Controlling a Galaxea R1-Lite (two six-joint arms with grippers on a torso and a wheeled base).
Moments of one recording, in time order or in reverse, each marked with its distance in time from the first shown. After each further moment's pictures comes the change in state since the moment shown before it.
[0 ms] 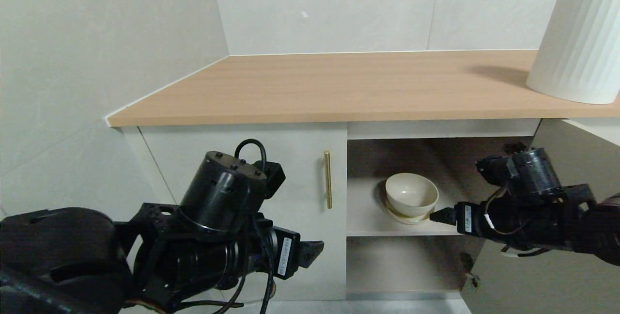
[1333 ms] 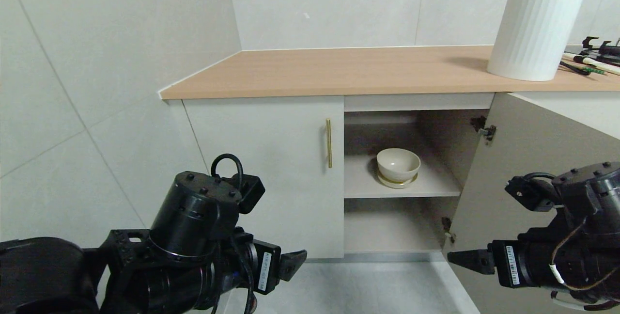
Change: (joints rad) left arm 0.021 -0.051 0.134 -0.097 0.026 -0.004; right arm 0.143 -0.294 0.111 0.183 0.021 -0.034
